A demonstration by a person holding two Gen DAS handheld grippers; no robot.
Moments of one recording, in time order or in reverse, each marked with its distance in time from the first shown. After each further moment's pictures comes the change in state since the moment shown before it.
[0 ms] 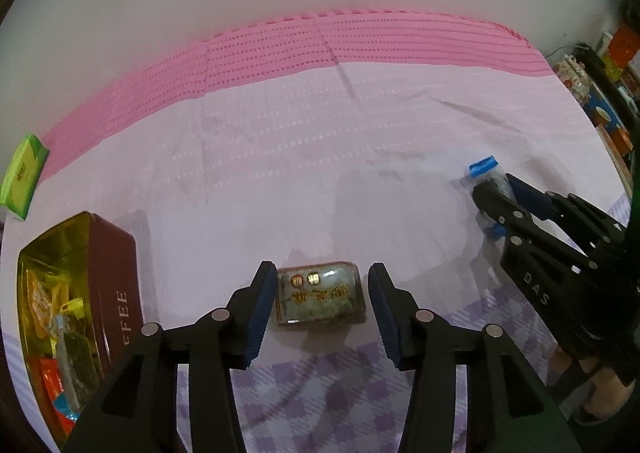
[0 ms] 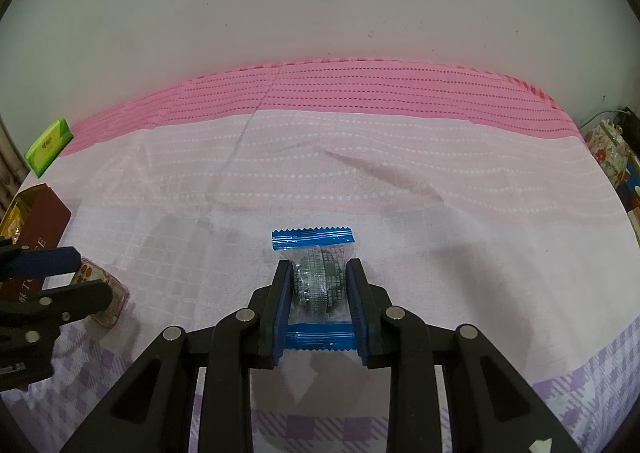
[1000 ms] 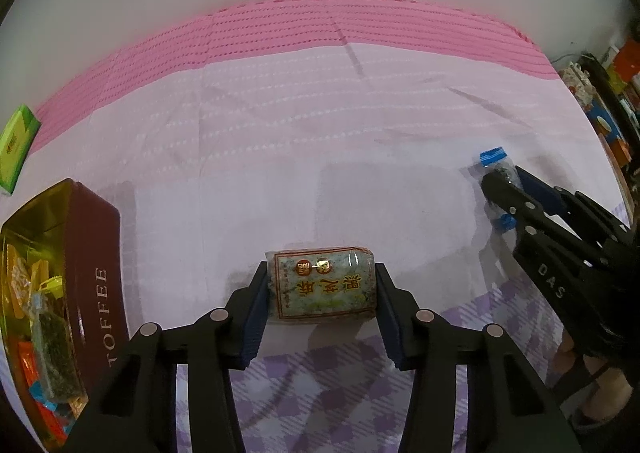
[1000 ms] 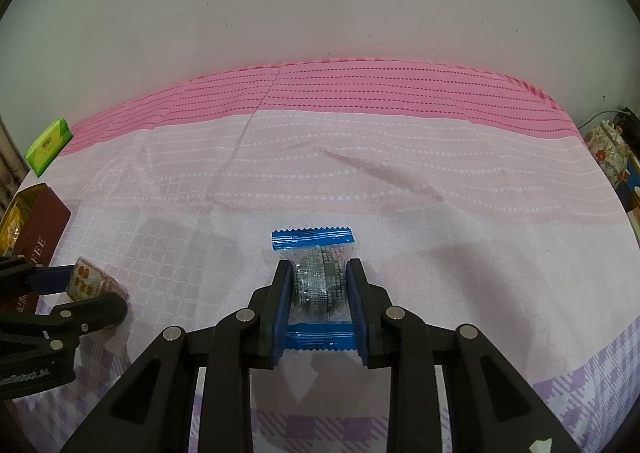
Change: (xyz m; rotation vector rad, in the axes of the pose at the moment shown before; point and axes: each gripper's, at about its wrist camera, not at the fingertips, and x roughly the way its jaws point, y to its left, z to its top) left arm 0.014 0.012 -0.011 -0.055 0.038 -0.040; right arm 0.000 0.000 -0.001 0.000 0.000 -0.001
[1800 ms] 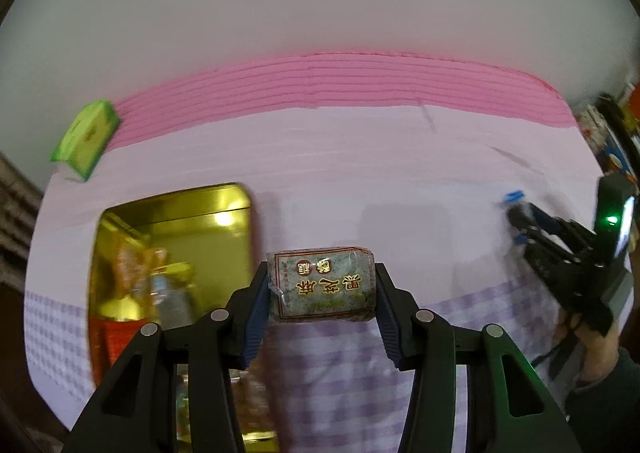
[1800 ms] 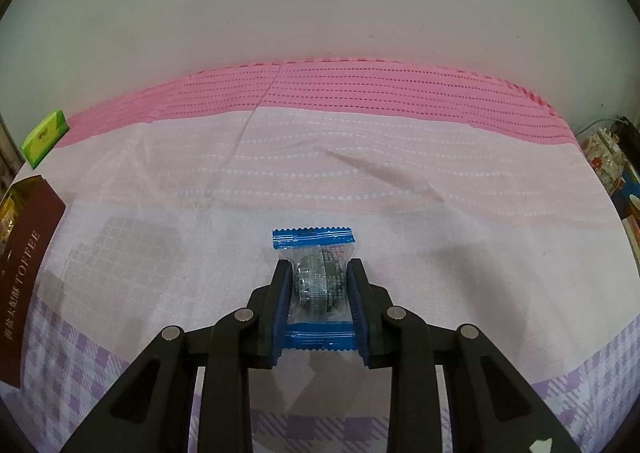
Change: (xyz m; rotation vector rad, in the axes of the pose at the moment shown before) left arm -0.090 0.080 -0.013 -0.095 -0.087 0.104; right arm 0.000 0.005 0.000 -0.026 0.003 -0.028
